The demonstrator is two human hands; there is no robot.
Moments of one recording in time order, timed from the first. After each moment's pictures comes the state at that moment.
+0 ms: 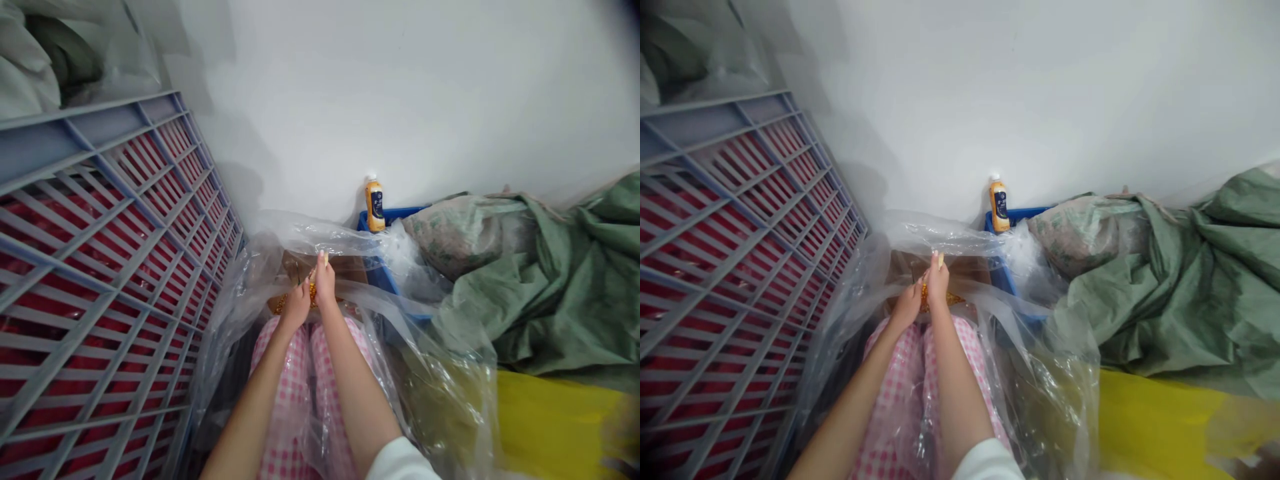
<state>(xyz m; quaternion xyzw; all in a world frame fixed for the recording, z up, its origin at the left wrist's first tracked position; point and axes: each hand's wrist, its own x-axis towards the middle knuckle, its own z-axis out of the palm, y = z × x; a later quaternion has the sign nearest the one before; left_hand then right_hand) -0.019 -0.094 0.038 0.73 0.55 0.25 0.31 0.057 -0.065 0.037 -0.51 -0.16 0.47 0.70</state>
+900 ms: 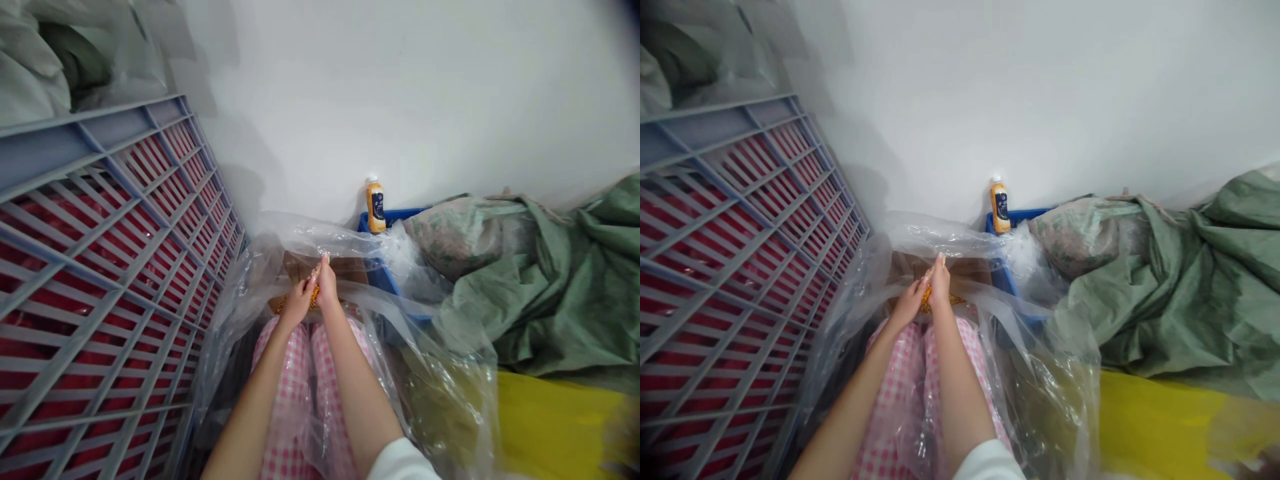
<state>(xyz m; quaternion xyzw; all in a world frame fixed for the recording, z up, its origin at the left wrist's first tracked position) -0.021 -0.094 0.041 0.68 0.55 0.28 0.40 0.057 -0.063 0.037 -0.44 -0.08 0.56 0.70</state>
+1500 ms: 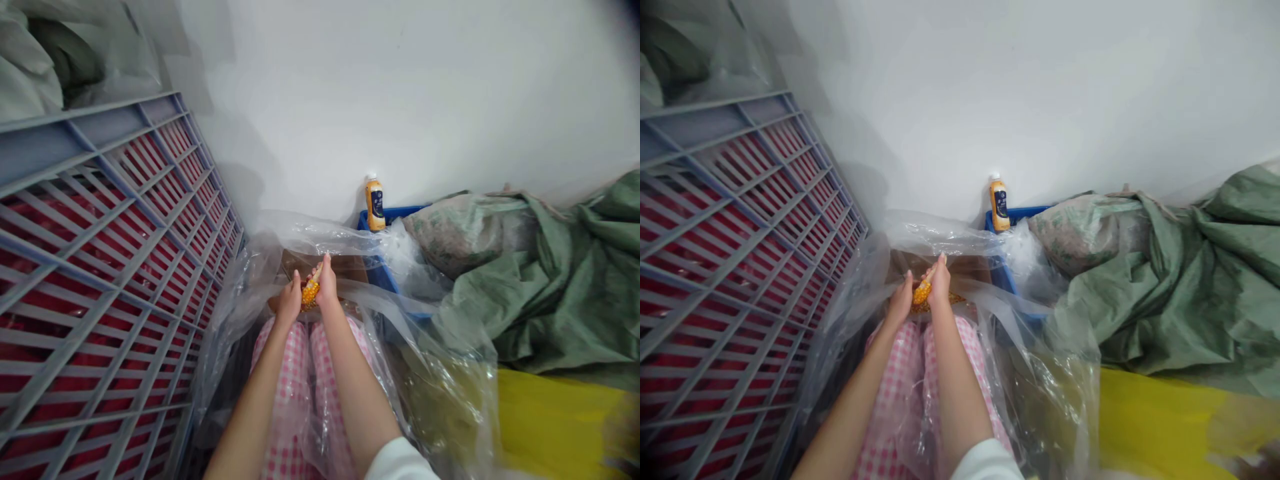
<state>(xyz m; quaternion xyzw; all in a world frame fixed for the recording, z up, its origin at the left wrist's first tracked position) -0.027 -0.089 0.042 0.61 0.62 0.29 0.40 0.059 -0.064 0.041 -0.42 -0.01 0.59 0.68</state>
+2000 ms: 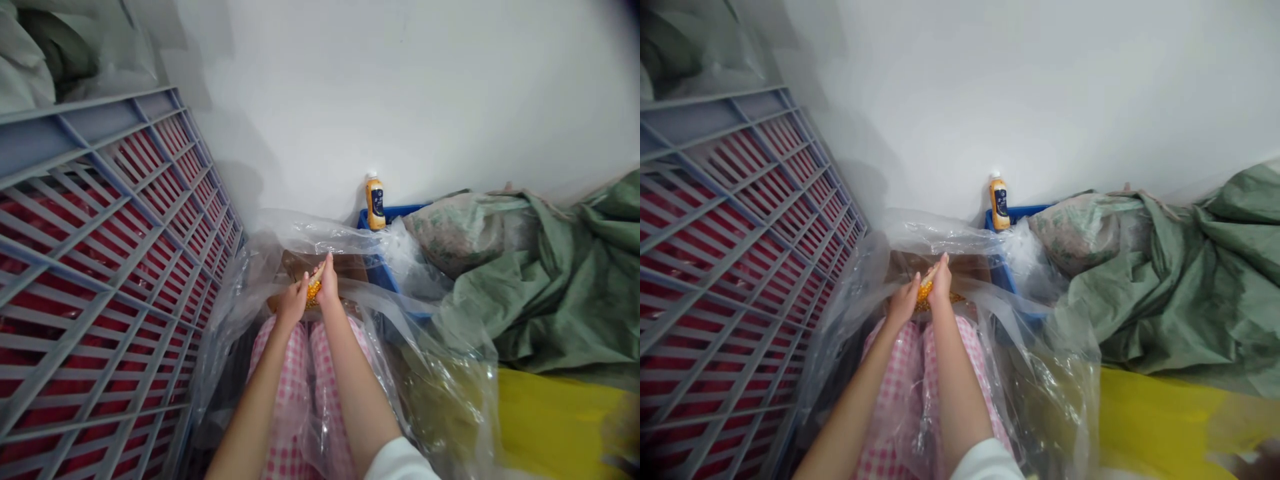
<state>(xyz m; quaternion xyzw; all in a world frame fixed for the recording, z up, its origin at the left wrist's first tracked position) -0.027 -0.096 0.044 0.69 0.60 0.24 0.33 0.065 -0.061 0.036 -0.44 0.00 0.57 0.69</state>
